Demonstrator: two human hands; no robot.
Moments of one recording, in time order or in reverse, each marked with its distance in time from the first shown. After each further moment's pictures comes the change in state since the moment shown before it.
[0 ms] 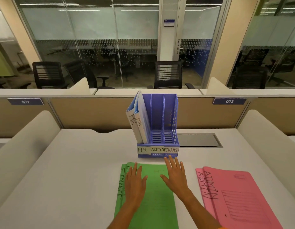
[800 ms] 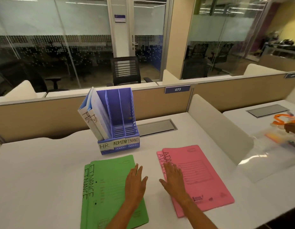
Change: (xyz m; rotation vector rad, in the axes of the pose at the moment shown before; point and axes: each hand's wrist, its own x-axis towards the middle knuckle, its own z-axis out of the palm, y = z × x) left_hand -0.073 0.100 0.059 -0.080 -0.214 0.271; right_hand -0.136 0.104 -0.010 0.073 -0.015 0.344
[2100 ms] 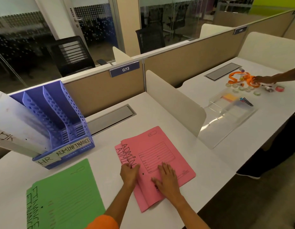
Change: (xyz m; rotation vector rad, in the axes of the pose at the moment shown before) left_hand 0.048 0.143 0.117 -0.670 -0.118 -0.544; right_hand -0.041 0.163 0.036 0.177 -0.029 0.270
